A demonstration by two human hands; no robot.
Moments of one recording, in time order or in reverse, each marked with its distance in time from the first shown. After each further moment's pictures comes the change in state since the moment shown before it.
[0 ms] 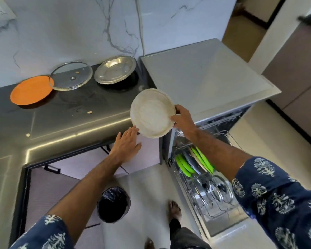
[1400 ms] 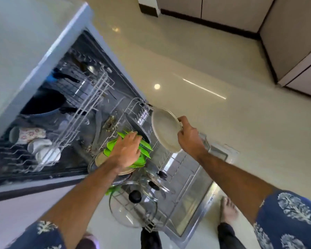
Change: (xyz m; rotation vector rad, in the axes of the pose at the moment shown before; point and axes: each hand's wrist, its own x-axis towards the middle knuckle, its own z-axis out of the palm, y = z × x) left_hand 0.256 0.441 0.413 0.662 -0.418 0.541; right_hand -0.024 0.475 -0.467 -0.216 0.440 0.312
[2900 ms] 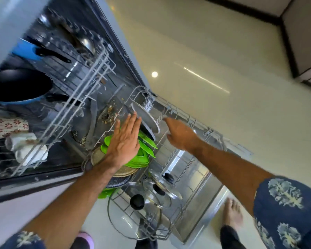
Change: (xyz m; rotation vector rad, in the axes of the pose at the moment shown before) left_hand 0.045 -0.050 0.054 -0.063 0.218 -0.003; right_hand 0.072 0.003 0.087 -0.412 -0.343 -0.227
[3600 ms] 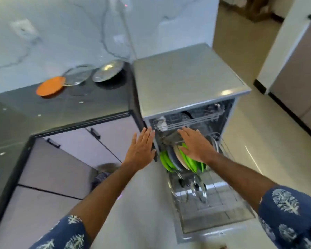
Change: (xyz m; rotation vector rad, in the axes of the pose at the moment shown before) left_hand -0.468 0.013 -0.234 -0.179 0.293 -0.674; right_hand -0.275 -0.356 -0.096 -0.612 0.010 -0.776
